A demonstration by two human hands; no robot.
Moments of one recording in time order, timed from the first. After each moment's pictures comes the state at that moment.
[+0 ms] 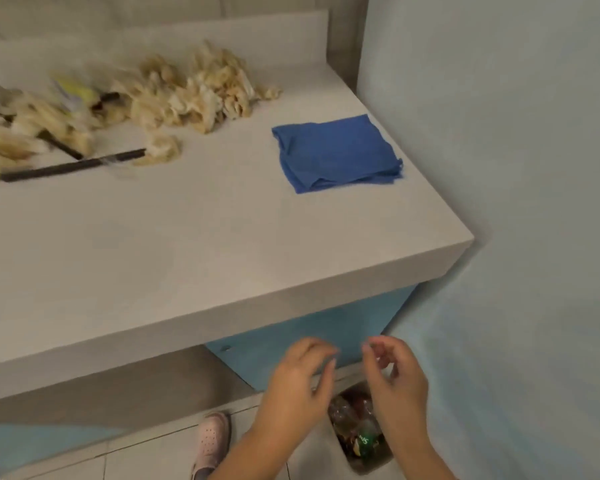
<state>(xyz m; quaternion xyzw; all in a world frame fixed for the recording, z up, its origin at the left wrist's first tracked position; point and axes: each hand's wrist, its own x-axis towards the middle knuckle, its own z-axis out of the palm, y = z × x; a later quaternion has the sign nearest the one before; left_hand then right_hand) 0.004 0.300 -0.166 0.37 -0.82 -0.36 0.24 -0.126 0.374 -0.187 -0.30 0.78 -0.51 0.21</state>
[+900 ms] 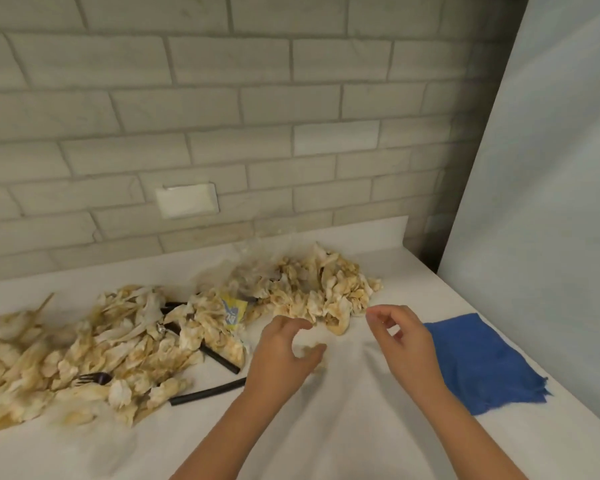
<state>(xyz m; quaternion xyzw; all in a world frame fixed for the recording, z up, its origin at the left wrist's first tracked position) 0.138 -0.059 0.044 0.41 -0.82 -0.27 0.31 -0.043 0.029 0.048 -0.47 0.69 -0.55 0.09</state>
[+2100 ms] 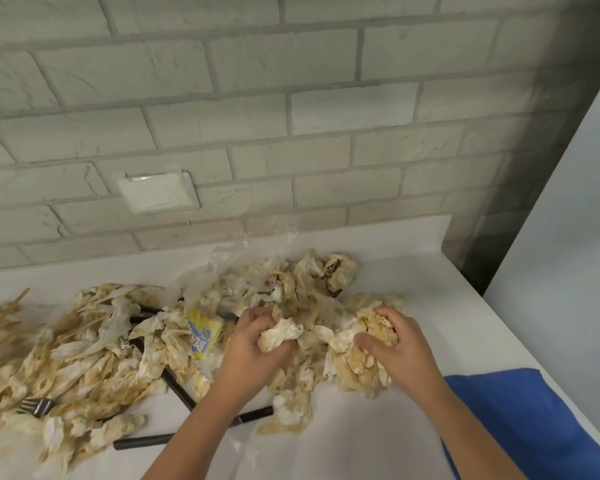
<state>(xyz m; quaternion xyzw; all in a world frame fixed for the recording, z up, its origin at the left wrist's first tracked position) 0.085 -0.142 0.033 0.50 -0.72 -0.35 0.34 -0.143 -0.077 0.007 -0.50 0.70 -0.44 0.26</state>
